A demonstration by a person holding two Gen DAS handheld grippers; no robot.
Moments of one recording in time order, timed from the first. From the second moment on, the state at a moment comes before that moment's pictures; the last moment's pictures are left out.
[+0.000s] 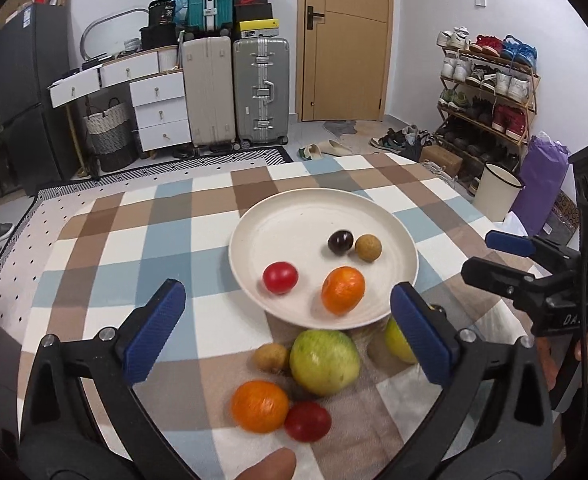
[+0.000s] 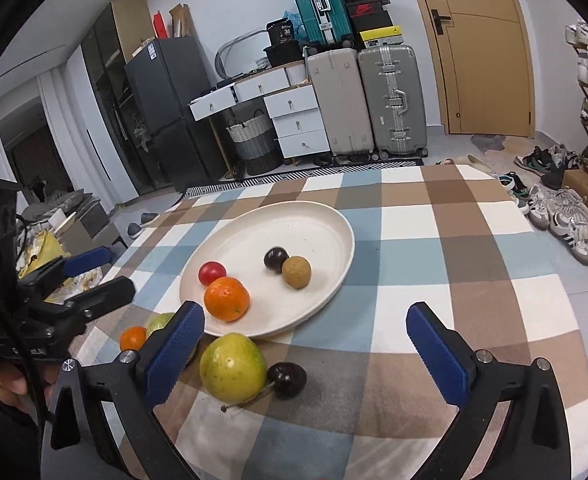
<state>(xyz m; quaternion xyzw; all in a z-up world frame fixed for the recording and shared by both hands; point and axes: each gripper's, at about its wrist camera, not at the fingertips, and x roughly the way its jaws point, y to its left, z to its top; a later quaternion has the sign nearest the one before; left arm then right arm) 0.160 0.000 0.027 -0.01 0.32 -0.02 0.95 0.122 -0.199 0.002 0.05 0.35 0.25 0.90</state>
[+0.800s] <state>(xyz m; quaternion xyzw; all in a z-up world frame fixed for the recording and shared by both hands) 0.076 0.023 0.013 -0.01 0.34 0.01 0.94 0.067 -0.194 0.006 0.01 0.36 0.27 0.90</state>
